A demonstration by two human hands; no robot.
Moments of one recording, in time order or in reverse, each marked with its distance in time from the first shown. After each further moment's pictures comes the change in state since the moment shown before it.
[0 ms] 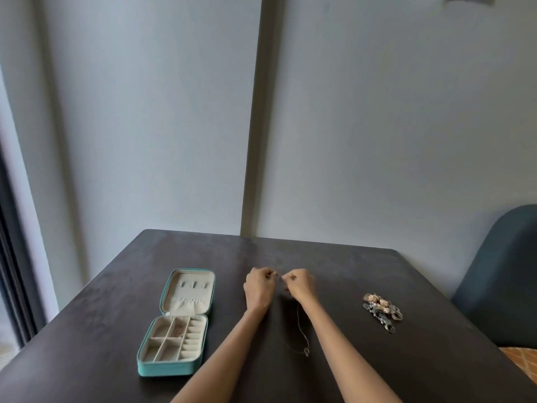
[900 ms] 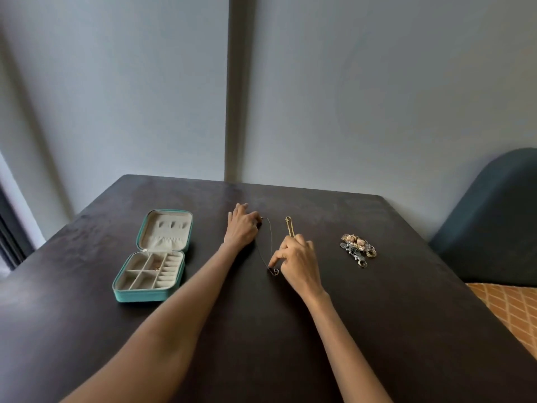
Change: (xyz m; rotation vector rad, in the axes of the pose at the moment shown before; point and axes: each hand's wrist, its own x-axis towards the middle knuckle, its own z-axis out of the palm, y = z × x) left_hand 0.026 -0.019 0.013 0.456 -0.179 0.254; right_hand -0.086 0.054 -0.026 -0.454 0.303 -0.640
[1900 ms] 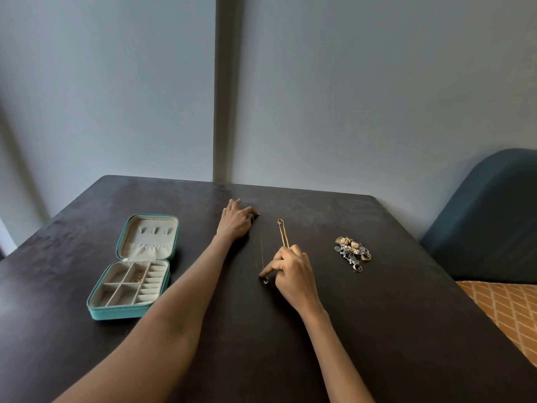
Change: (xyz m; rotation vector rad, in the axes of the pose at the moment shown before) left_hand 0.049 -0.013 0.016 0.021 -0.083 0.016; right_hand -0.010 0.003 0.005 0.161 -0.014 0.062
